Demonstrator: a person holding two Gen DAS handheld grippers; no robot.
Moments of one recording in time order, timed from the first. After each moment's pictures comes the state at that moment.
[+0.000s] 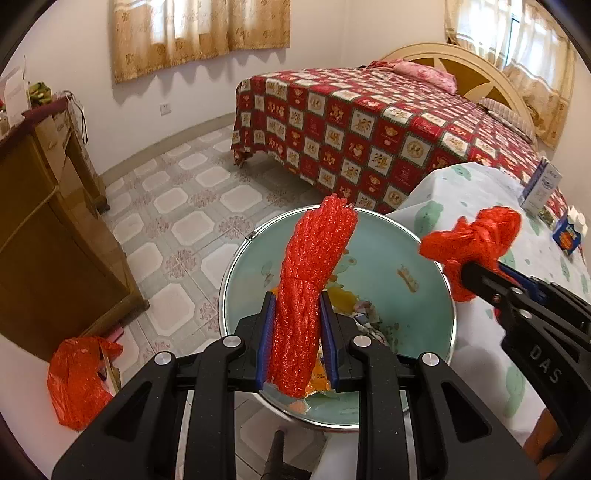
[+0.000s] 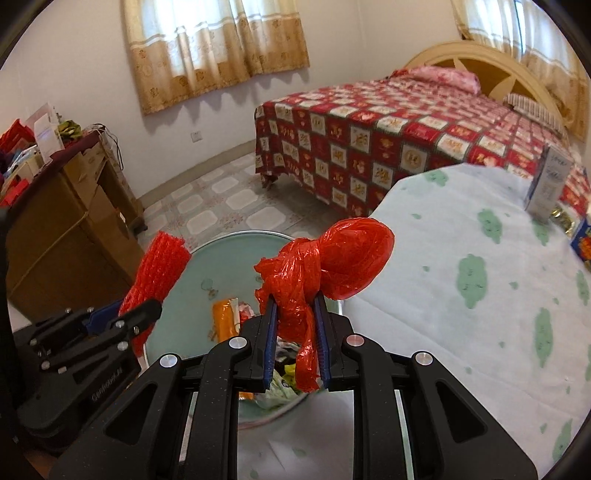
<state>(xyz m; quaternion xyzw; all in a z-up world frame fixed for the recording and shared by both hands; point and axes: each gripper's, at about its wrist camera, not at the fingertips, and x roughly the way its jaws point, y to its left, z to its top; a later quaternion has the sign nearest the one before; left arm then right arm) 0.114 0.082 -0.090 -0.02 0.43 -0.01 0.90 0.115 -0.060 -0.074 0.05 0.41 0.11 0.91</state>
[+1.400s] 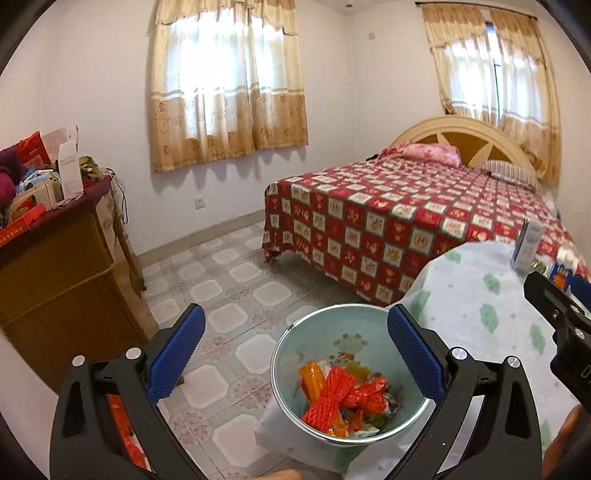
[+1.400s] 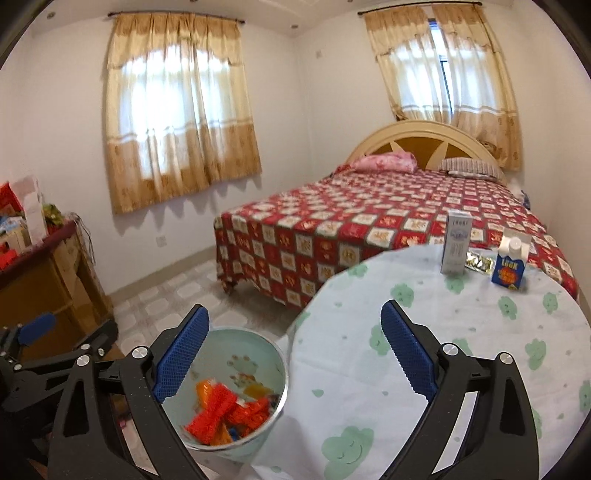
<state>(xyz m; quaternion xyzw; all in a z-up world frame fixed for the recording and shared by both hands) 0.033 0.080 0.006 0.02 0.24 0.04 0.97 0.011 -0.101 -0.007 0.08 0.18 0.00 0.98</state>
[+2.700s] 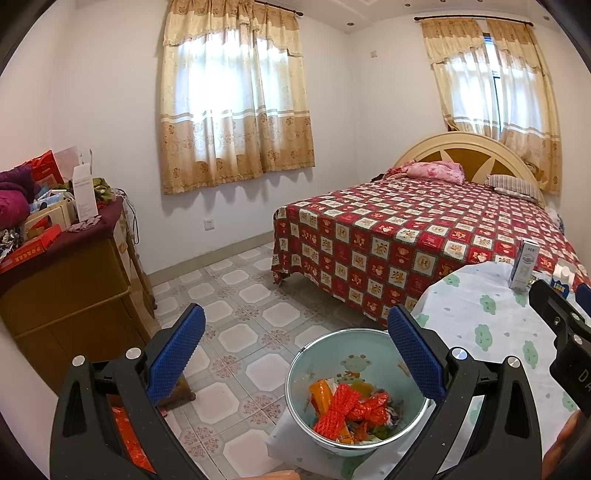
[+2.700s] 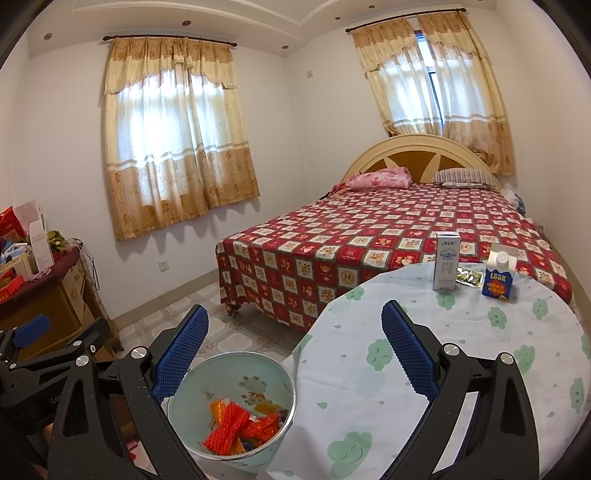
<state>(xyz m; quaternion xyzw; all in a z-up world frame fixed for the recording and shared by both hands) 0.006 0.080 0.040 0.03 0.20 0.05 0.98 -0.013 -0.105 0.023 0.10 0.15 -0.01 0.98</state>
